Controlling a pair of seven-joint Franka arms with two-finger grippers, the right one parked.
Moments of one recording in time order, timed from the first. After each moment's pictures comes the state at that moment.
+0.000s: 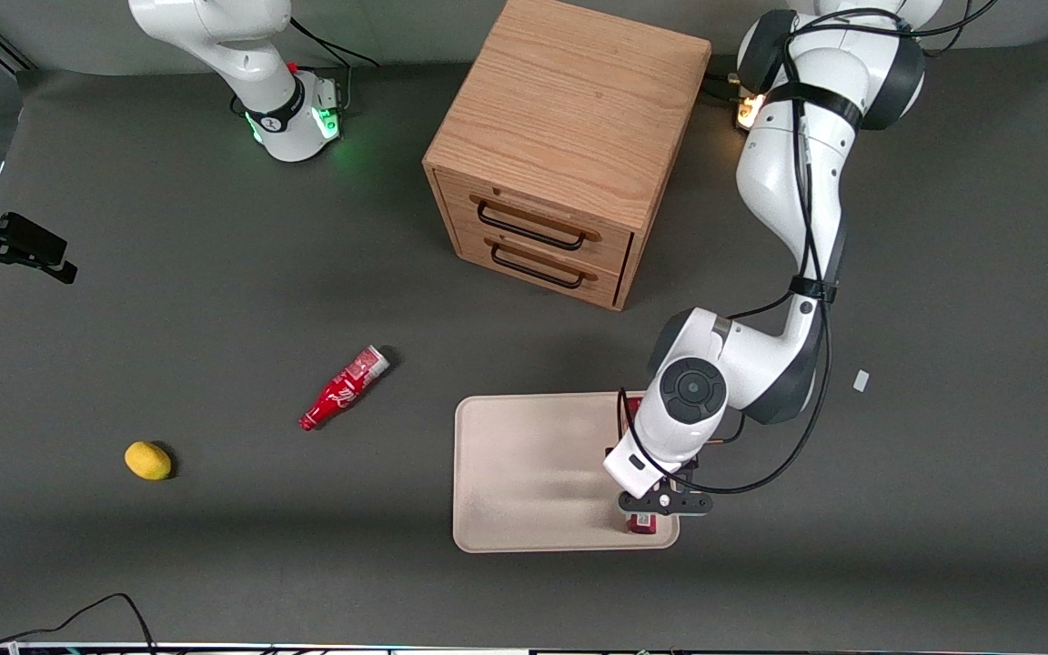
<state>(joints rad) -0.47 0.98 0.02 -1.03 0.02 2.16 -0.45</state>
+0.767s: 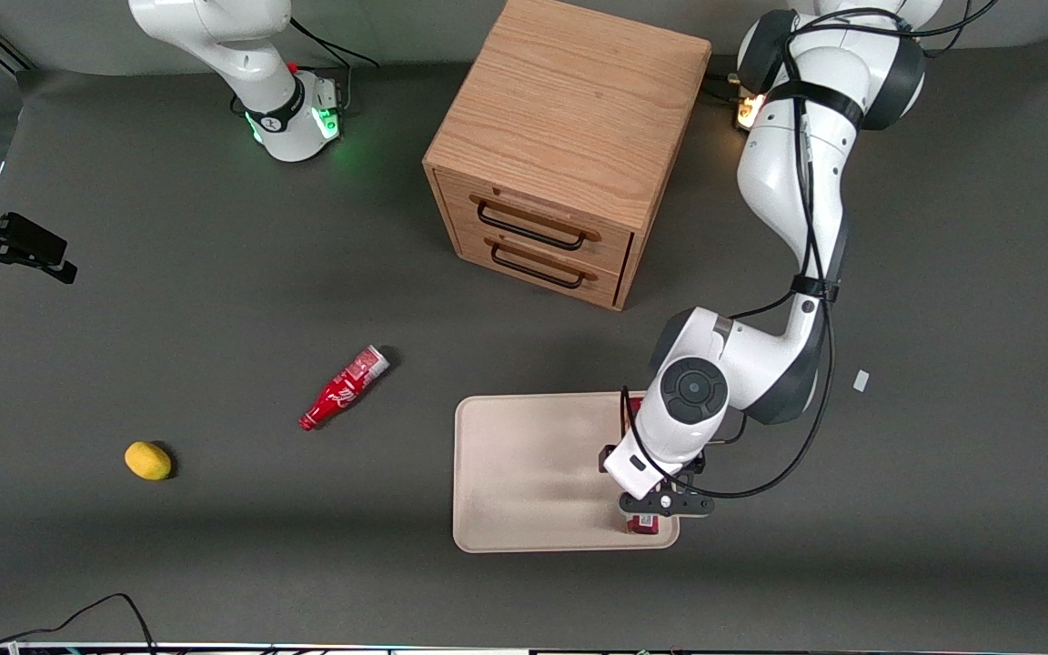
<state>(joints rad) -0.47 0.97 0.03 -1.00 0.03 2.07 -0.45</state>
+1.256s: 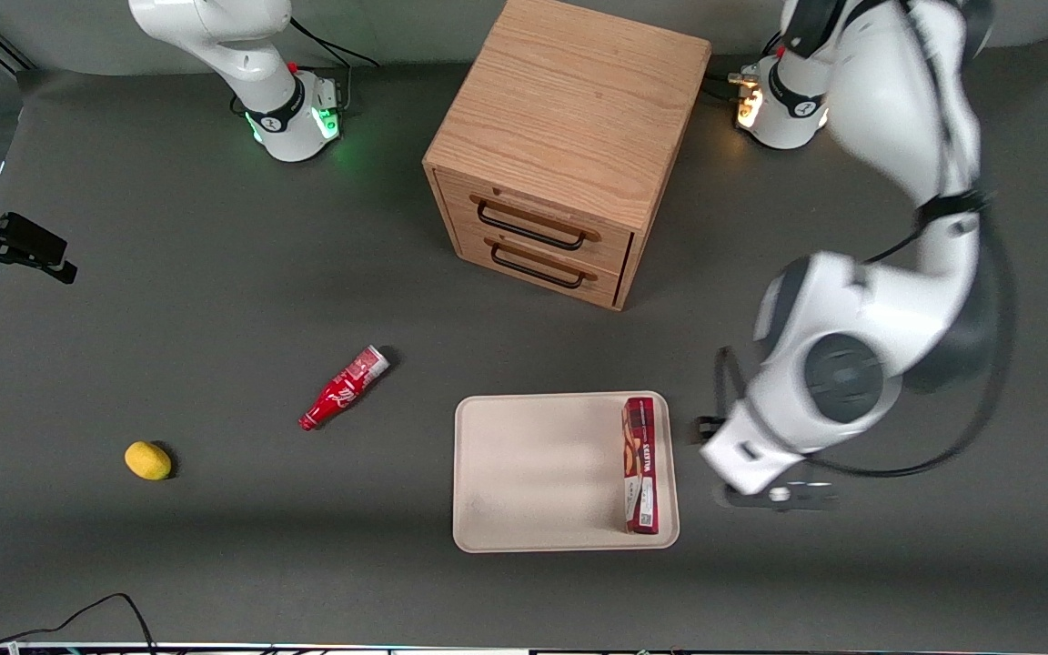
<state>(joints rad) -0.31 0.69 0.04 -0.94 0.03 1.61 -0.22</state>
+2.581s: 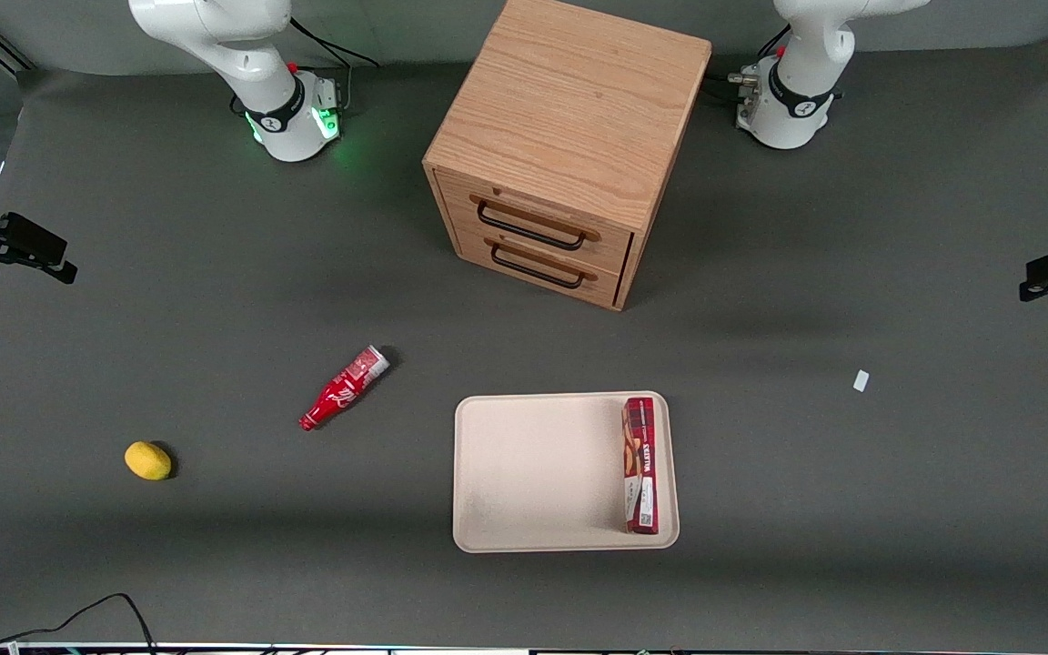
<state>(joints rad) 0.05 0.18 0.05 -1.41 0.03 1.50 0.27</state>
